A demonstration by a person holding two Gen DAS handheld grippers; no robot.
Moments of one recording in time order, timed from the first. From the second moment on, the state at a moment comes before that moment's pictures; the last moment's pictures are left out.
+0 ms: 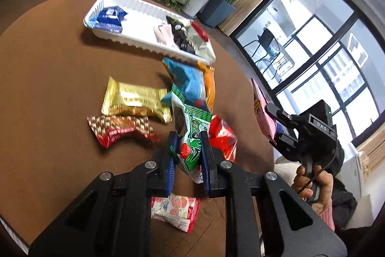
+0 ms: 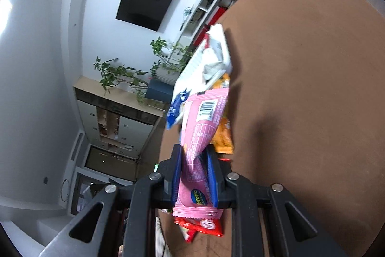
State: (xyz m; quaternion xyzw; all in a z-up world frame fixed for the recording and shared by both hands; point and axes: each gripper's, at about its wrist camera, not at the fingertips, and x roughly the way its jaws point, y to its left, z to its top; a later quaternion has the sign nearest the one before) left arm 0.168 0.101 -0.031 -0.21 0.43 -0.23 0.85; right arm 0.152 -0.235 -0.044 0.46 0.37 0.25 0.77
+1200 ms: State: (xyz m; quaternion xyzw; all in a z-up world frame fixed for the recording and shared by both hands) left arm 0.377 0.114 -0.021 -0.21 0.45 -0.17 0.86; right arm 0.354 -0.123 -0.017 0.33 0.43 0.27 0.79
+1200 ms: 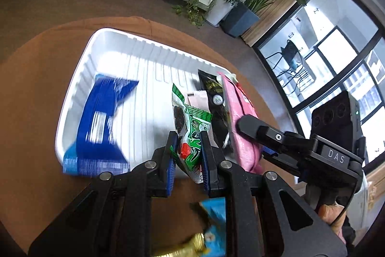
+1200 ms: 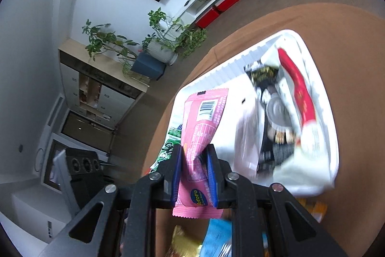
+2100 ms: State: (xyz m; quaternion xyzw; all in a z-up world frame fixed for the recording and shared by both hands) left arm 0.332 0.119 -0.010 -0.17 0.41 -0.13 0.89; right arm 0.308 -0.134 0.021 0.27 0.38 0.26 0.84
